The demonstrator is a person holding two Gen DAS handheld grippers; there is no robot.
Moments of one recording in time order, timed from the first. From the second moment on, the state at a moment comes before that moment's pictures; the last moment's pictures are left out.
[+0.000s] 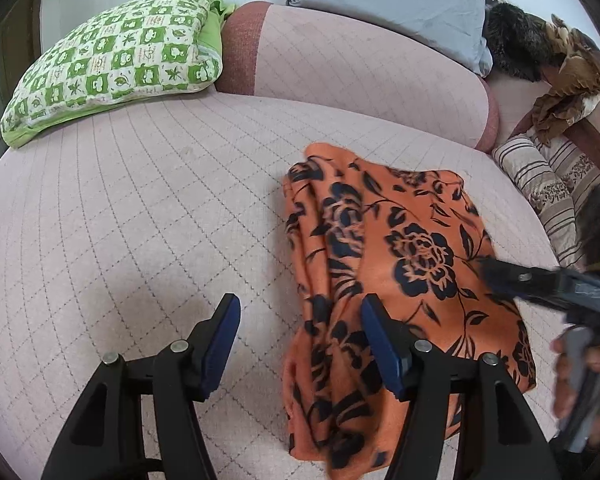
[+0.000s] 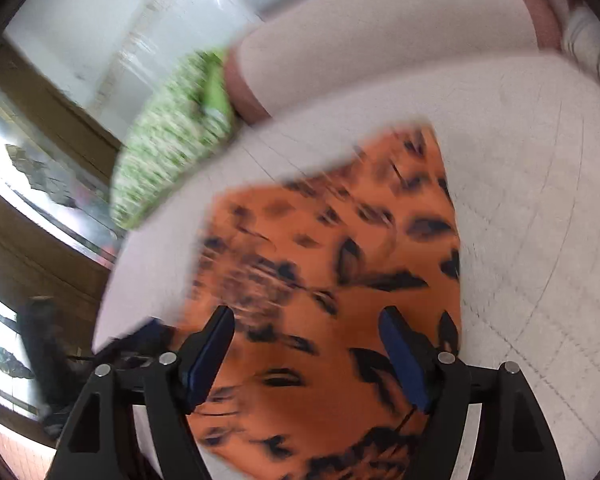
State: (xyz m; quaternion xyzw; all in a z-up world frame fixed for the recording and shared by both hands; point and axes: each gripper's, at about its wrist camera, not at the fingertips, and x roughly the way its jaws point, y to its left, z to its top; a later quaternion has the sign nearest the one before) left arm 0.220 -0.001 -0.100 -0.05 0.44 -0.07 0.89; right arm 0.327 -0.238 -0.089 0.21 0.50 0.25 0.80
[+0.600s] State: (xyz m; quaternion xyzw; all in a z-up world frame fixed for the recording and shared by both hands) left arm 0.107 -0.012 -0.075 -0.01 0.45 0.00 0.89; right arm 0.166 -0.236 -0.042 0.05 0.49 0.15 0.86
